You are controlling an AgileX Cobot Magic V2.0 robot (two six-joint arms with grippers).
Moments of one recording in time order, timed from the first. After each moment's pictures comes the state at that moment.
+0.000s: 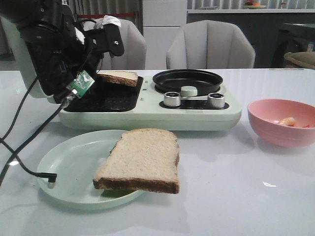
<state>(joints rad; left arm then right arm) -0.38 2.12 -1.52 1.32 0.19 -0.25 0.01 -0.01 0.03 -0.02 -0.01 0.01</state>
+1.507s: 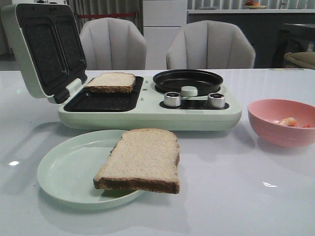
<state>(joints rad) -0.45 1.39 -1.37 0.26 0.54 0.09 0.01 -0.01 0.03 -0.02 -0.01 0.01</state>
